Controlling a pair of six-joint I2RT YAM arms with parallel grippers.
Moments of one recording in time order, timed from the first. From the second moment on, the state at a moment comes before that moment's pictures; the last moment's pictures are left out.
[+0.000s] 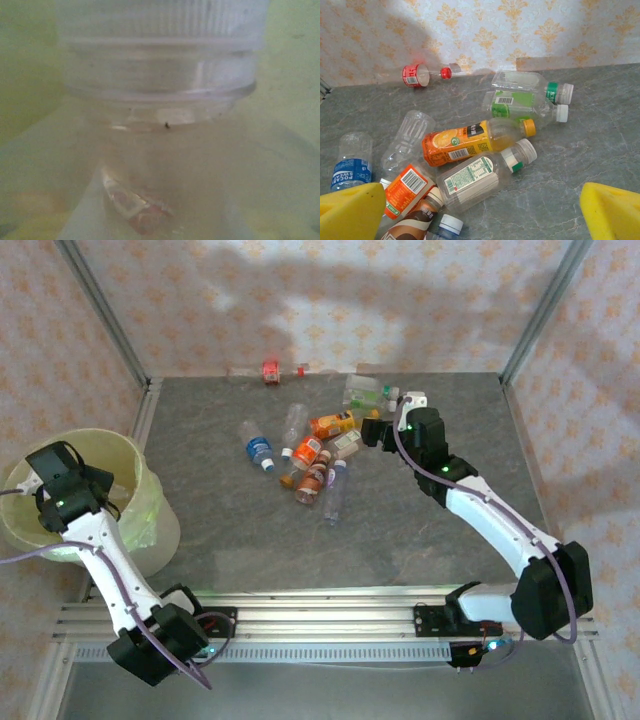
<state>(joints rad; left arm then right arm) 0.76 0.99 1.12 -0.95 -0.05 -0.65 0.44 1.28 0.99 -0.11 0.12 0.30</state>
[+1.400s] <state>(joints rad) 0.17 1.02 1.46 -0.91 0.02 -0.70 0.44 1.29 0.97 -0.12 0.20 0.45</state>
